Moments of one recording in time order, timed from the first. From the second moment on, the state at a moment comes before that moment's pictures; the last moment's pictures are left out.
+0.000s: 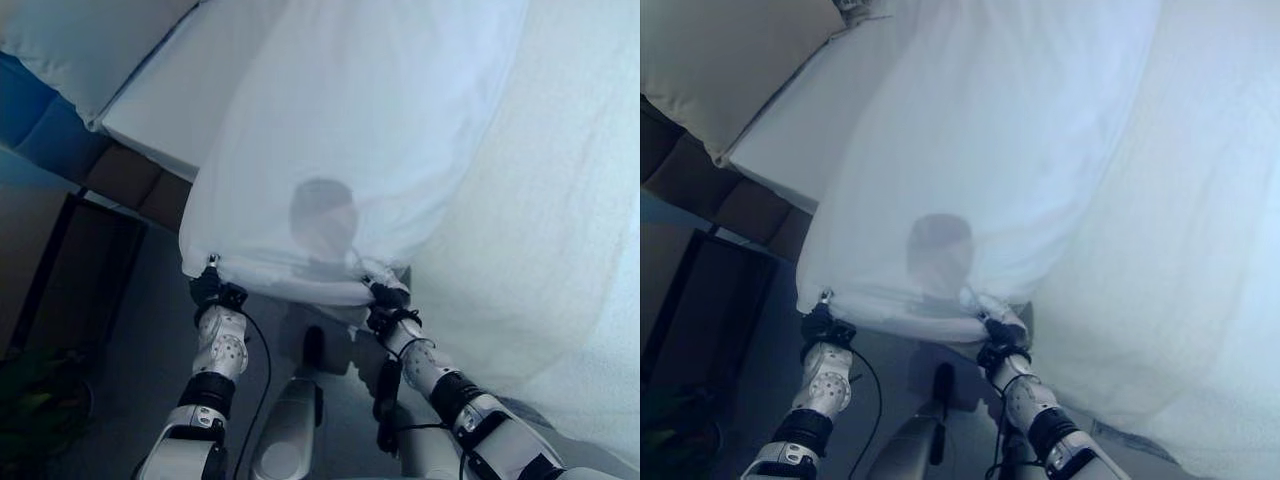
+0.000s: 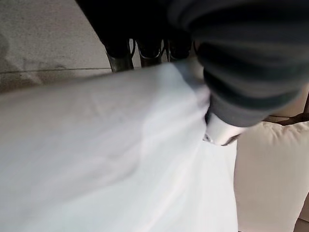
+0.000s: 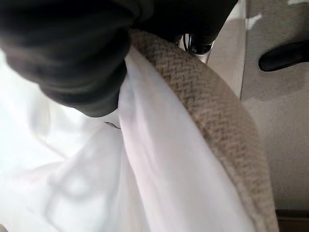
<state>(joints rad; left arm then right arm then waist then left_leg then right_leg) -0.40 0.18 0.05 0.61 -0.91 -0.29 0.45 -0.47 -0.09 0.47 0.73 1.01 -0.11 -0.23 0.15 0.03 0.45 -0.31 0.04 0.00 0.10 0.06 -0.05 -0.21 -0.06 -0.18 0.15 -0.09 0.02</state>
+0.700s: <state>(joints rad) -0.38 0.36 0.10 0.62 -0.48 -0.21 0.82 -0.41 -0.19 0.74 0.73 0.91 -0.03 -0.20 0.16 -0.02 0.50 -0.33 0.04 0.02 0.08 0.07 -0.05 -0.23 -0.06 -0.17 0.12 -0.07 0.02</state>
